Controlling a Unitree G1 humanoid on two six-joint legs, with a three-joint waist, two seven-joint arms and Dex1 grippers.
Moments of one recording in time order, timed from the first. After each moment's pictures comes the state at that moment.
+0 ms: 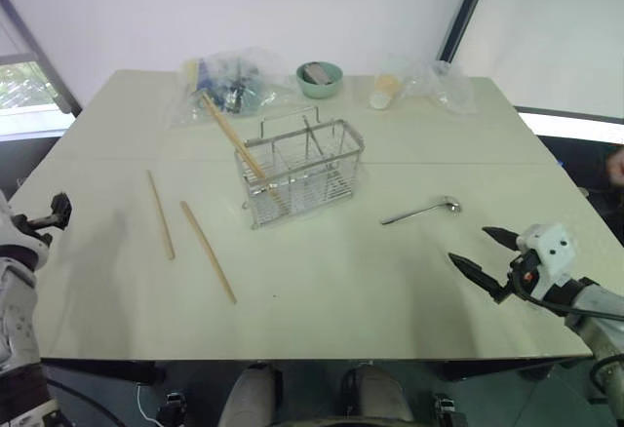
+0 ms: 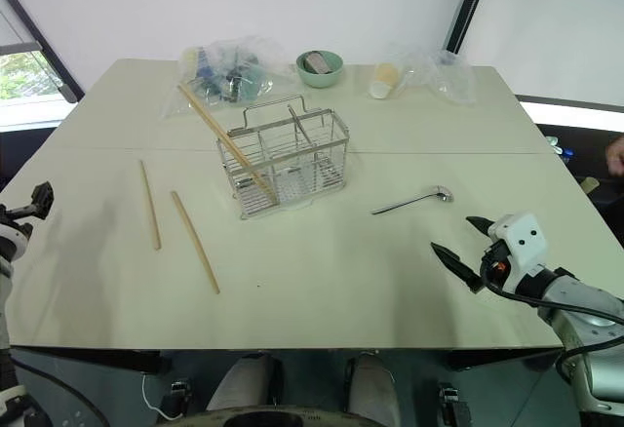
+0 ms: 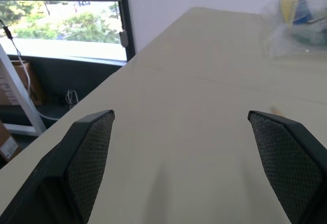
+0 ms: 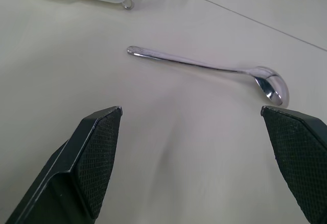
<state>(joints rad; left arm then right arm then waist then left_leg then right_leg) -0.08 0.59 0.69 -0.03 -0.43 0.48 -0.17 0.23 -0.70 -0.37 -0.25 0.40 0.29 0.77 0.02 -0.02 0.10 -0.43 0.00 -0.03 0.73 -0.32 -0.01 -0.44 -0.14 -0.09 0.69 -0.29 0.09</state>
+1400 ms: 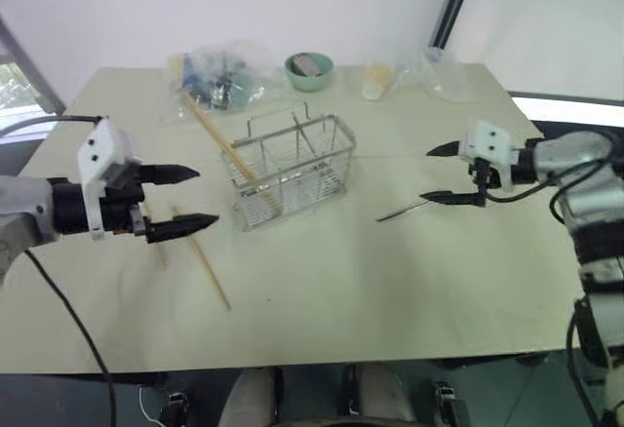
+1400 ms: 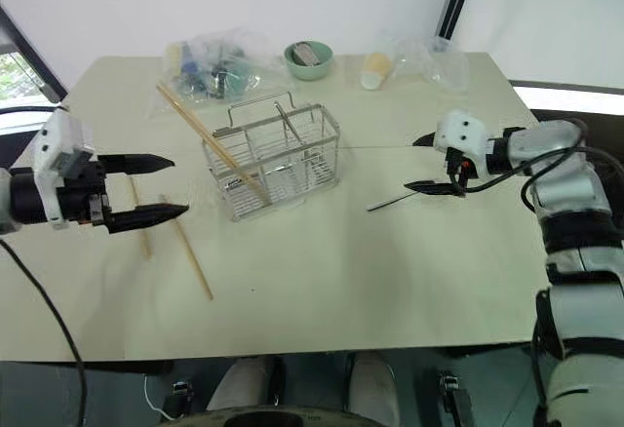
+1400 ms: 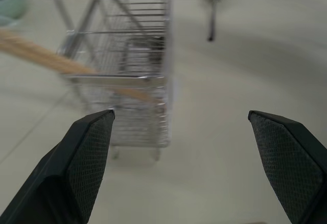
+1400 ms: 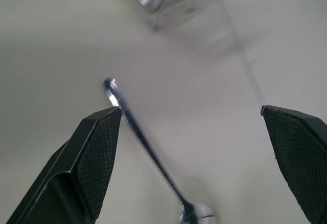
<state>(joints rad) -0.21 1.12 0.30 -0.41 -0.77 0.73 -1.07 -0.88 -0.84 0.21 0.76 0.01 -0.15 1.38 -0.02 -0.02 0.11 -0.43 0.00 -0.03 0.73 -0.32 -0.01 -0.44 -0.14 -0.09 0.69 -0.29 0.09</state>
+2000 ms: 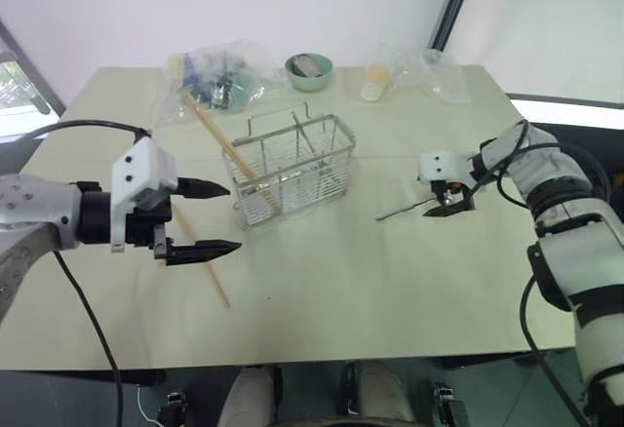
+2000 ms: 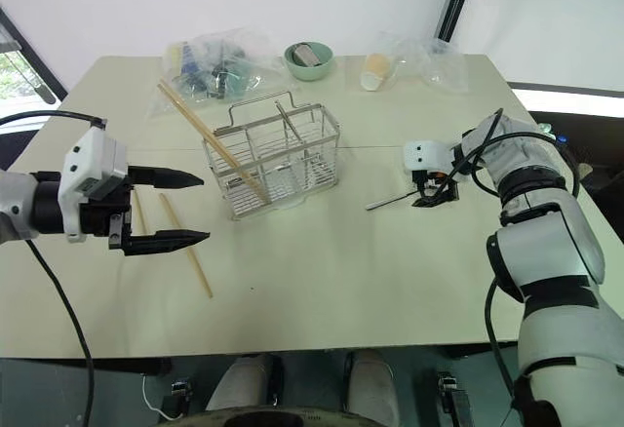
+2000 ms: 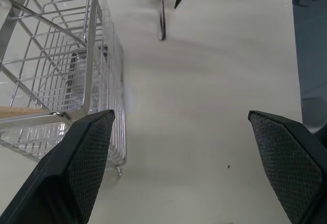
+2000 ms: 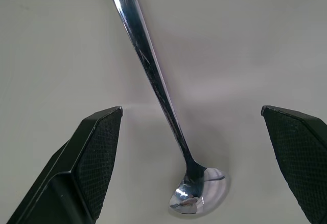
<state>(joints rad) -0.24 1.12 0.26 -0.53 -0.79 0.75 -1.06 -1.16 -0.68 0.44 1.29 -0.41 -0.40 1.22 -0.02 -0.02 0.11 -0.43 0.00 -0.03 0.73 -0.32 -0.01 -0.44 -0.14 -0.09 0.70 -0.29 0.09</state>
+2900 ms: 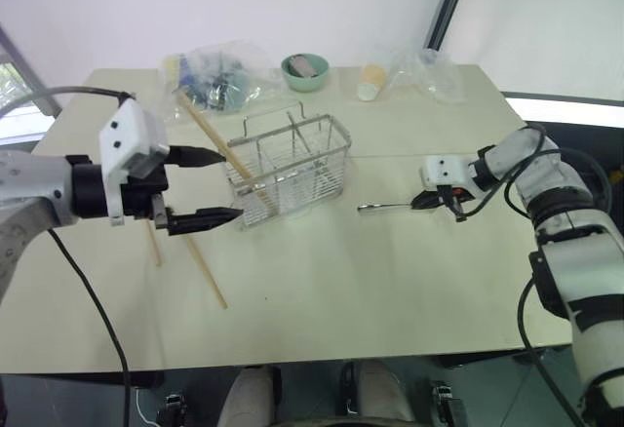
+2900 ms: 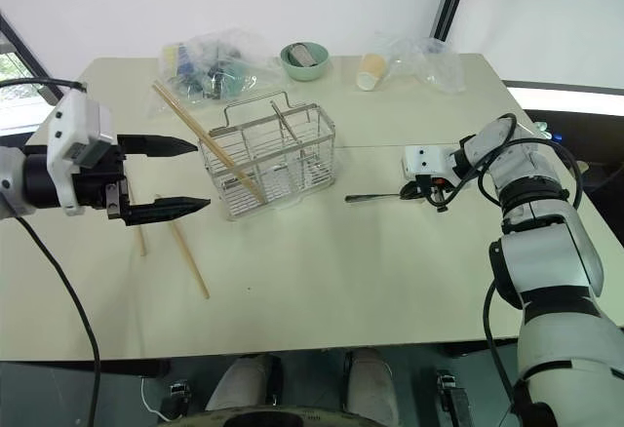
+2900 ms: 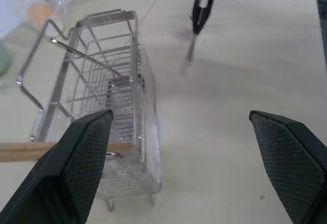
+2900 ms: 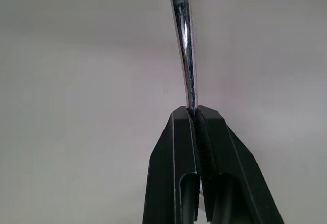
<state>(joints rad) -0.39 1.10 0.24 -0.45 -0.79 0.75 -1.00 -1.01 -0.72 0.27 1.04 -0.16 -0.43 1.55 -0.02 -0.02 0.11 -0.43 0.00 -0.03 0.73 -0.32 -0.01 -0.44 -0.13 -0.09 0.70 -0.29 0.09</state>
